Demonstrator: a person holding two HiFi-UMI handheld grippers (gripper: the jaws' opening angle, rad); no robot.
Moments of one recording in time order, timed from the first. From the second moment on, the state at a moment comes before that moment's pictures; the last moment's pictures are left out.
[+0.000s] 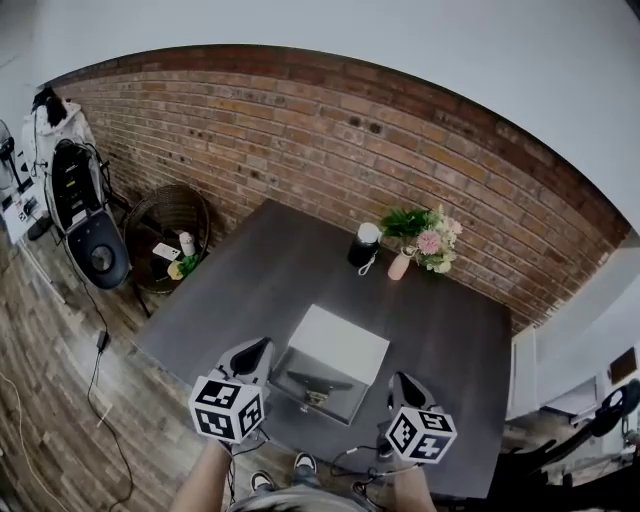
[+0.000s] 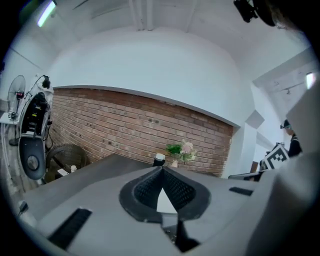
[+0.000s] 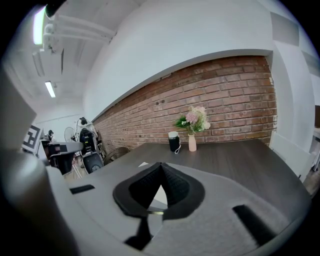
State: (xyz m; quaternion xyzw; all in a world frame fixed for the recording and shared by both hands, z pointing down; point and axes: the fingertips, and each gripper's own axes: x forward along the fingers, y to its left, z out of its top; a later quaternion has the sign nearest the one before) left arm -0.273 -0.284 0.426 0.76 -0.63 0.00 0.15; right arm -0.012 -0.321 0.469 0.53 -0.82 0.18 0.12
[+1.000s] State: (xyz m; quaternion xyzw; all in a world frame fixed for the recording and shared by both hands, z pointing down) left arm -0.278 -0.300 0.432 0.73 -0.66 -0.01 0.16; right arm 0.002 -0.336 0.448 0.53 -0.83 0.16 0.10
